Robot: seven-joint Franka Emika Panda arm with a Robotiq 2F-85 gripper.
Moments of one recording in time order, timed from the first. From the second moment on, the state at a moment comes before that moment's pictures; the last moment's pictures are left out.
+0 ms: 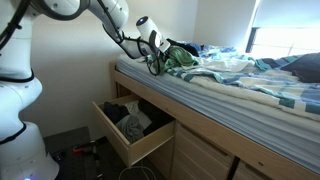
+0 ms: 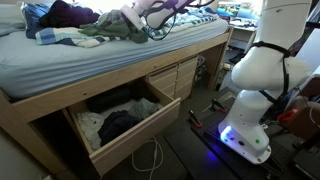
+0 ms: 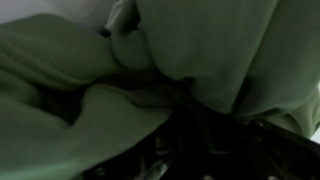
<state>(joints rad) -0.38 0.34 0.65 -1.88 -0.63 3.05 1.55</state>
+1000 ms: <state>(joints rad) -0.19 0.06 0.64 -1.87 -0.19 2.78 1.19</state>
